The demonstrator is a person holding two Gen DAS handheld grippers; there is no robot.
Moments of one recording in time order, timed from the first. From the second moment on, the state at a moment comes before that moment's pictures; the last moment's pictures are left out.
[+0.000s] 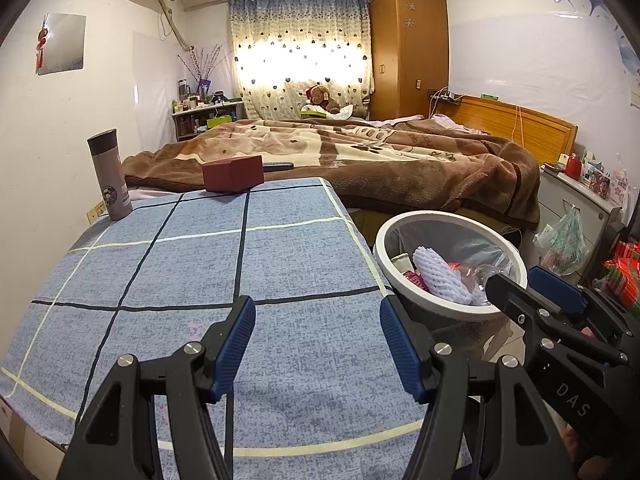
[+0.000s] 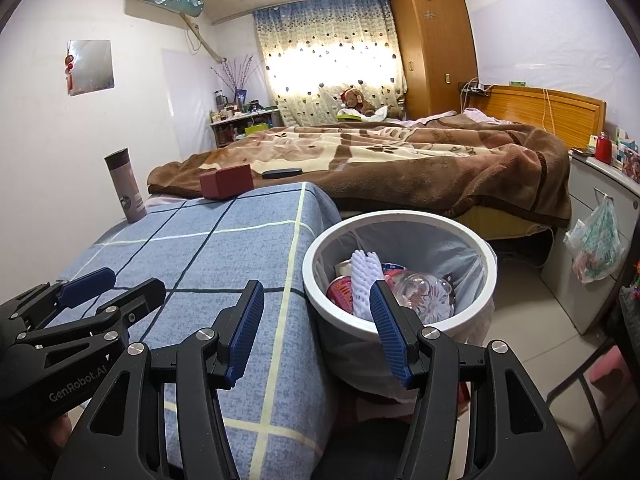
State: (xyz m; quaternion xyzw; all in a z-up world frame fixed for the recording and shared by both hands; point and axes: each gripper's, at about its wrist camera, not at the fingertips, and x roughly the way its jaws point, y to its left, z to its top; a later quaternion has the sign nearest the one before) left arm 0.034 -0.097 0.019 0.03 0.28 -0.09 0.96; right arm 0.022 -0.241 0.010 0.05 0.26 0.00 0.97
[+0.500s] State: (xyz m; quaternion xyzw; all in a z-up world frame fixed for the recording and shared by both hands) left arm 0.034 -0.095 0.022 0.03 0.28 -0.09 0.96; right arm 0.021 -0.240 0.011 0.05 0.25 0.01 0.97
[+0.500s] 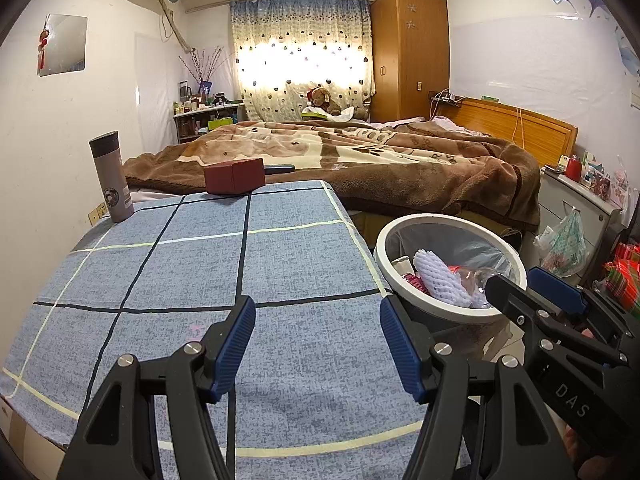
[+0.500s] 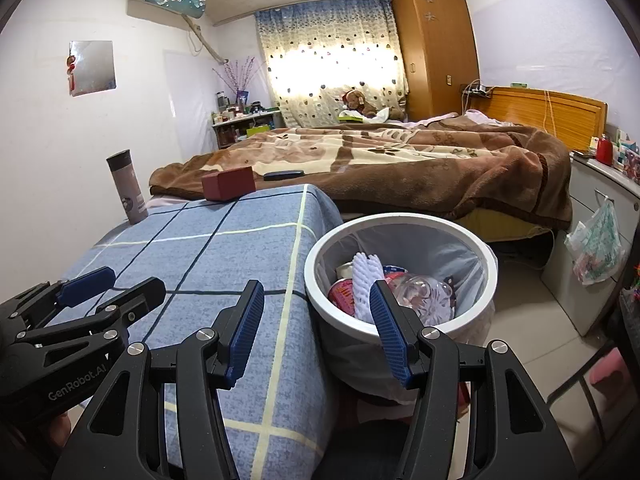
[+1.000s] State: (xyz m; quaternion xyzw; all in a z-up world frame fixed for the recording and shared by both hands) left arm 0.036 -0.097 0.023 0.03 0.28 -0.09 0.96; right arm 0.021 -0.242 0.011 0.06 0.25 0.01 0.97
